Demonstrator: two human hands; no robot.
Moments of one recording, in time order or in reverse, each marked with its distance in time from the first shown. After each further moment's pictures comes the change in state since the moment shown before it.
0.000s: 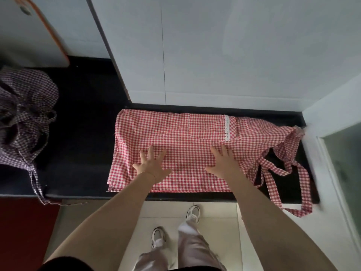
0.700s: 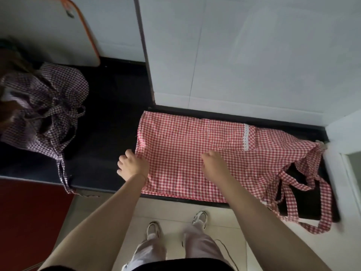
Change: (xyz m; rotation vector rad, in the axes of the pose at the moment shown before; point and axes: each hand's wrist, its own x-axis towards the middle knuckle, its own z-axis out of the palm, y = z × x) left_hand -0.013 -0.090 -0.006 -0.675 0.479 -0.581; right_hand -0.017 -0.096 0.002 -0.043 0.229 -0.325
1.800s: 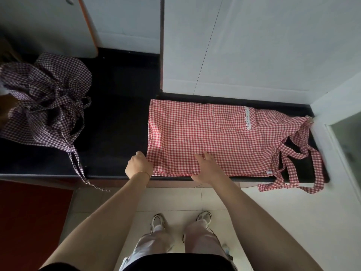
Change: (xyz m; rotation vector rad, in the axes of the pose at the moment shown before) left_hand 0.016 -0.079 -0.018 0.157 -0.224 0.233; right_hand -0.052 -0.084 0.062 0.133 -0.246 0.204
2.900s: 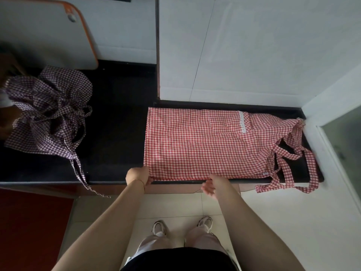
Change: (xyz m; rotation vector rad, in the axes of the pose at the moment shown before) left_hand -0.016 -0.011 -0.003 -0.744 -0.152 -0.349; right_hand -0.046 0.011 -0.003 1.511 0.033 0.838
